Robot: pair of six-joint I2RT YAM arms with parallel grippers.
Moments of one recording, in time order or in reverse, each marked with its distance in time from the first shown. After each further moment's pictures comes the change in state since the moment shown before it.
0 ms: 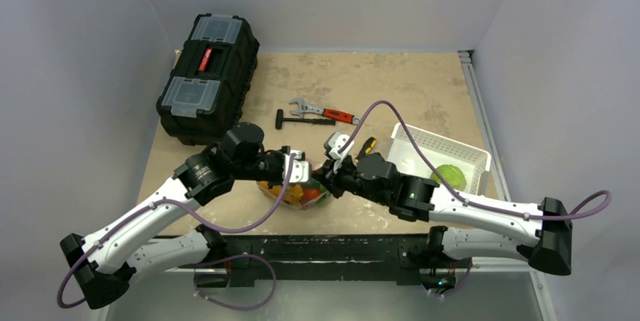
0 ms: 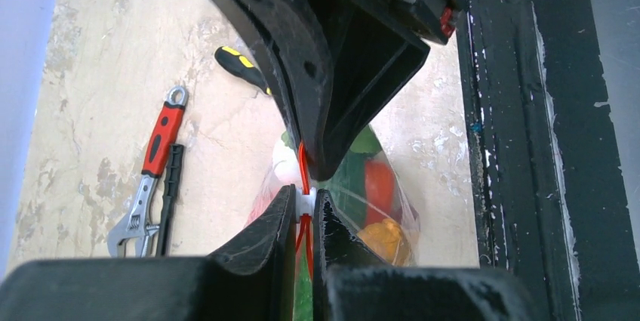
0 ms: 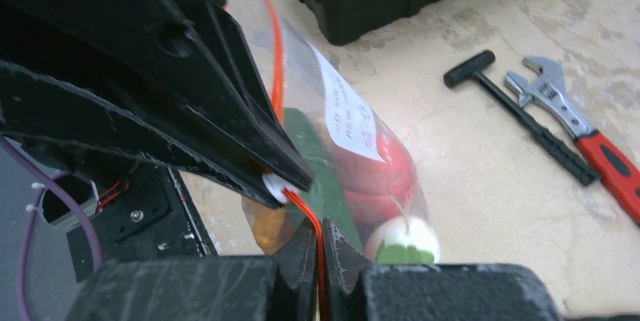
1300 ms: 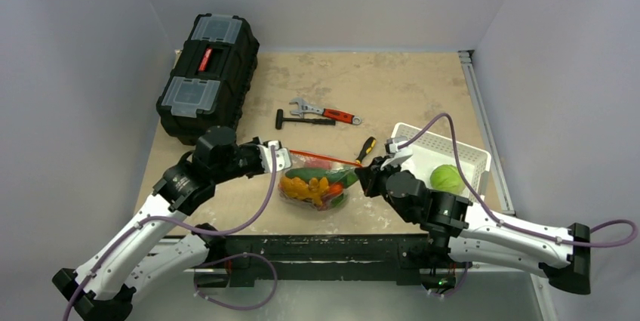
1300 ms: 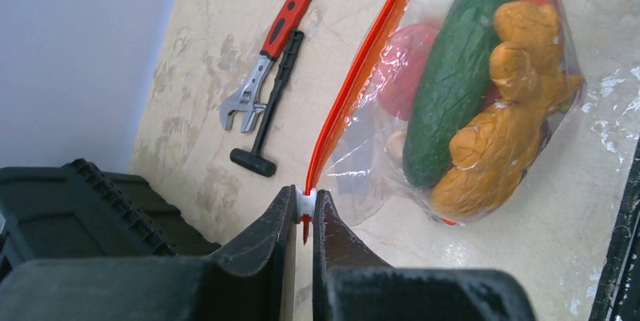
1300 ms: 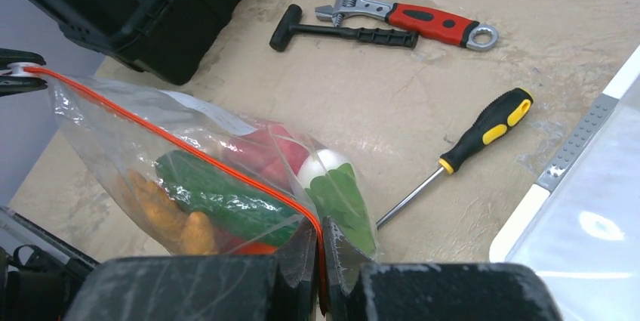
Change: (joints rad) left arm 0.172 -0.160 -0.080 -0.005 -0.248 0.089; right arm 0.001 -0.344 -0.214 -0.232 0.498 0.498
